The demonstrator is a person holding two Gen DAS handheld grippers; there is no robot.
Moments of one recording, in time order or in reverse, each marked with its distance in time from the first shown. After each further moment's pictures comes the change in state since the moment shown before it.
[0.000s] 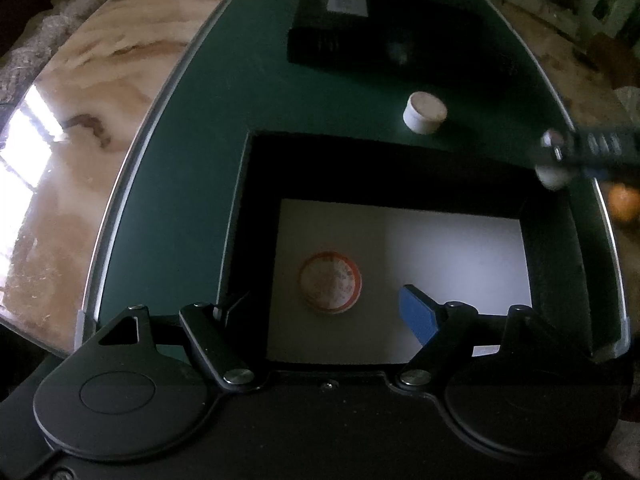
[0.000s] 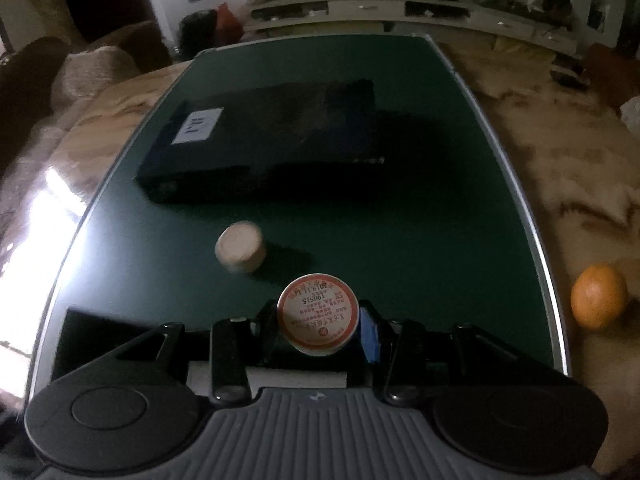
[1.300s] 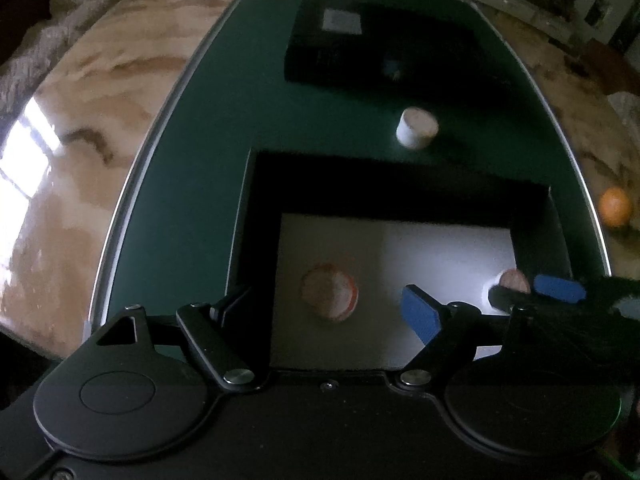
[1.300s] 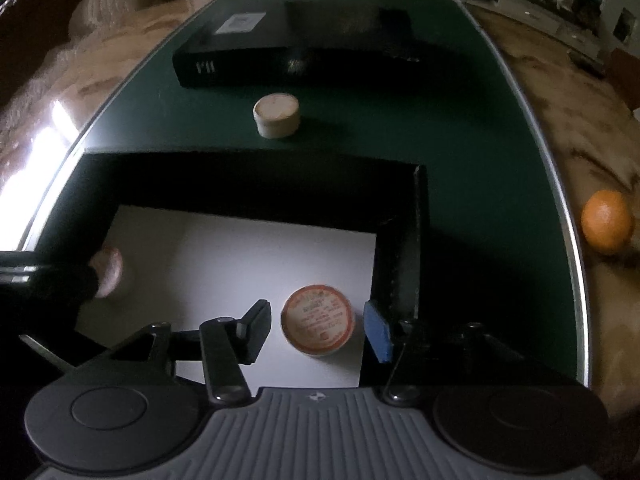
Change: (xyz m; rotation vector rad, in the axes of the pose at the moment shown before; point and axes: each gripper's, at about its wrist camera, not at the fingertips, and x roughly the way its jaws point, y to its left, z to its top) left arm -0.012 -0.002 0.009 0.020 -0.048 -0.011; right arm 0.003 0.026 -0.072 -0.109 0.103 -0.025
